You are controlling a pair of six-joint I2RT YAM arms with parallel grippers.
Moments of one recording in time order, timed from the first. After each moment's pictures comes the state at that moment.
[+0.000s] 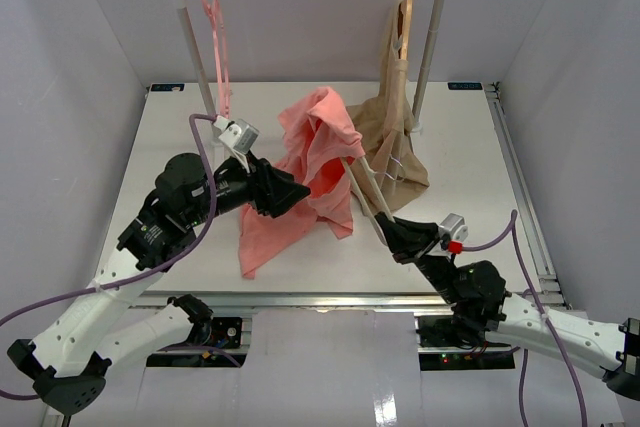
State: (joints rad) left arm -0.69 0.85 1.08 -0.33 0.33 -0.41; right arm 1.18 0.39 0.10 0.73 0.36 -0.06
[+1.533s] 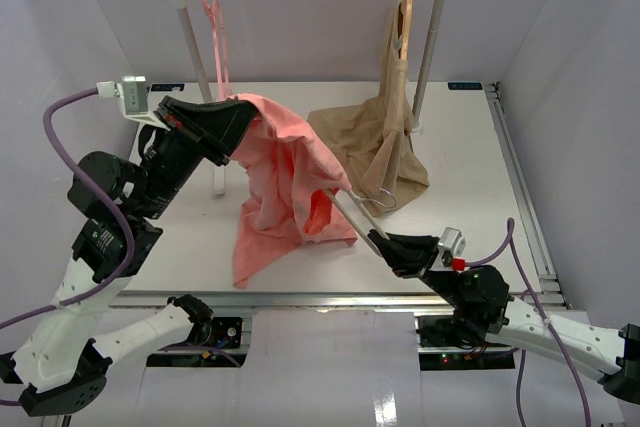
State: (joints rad) left arm -0.69 0.86 1.38 -0.09 0.03 -0.57; right arm 1.18 0.28 0.05 0.70 0.12 -0.07
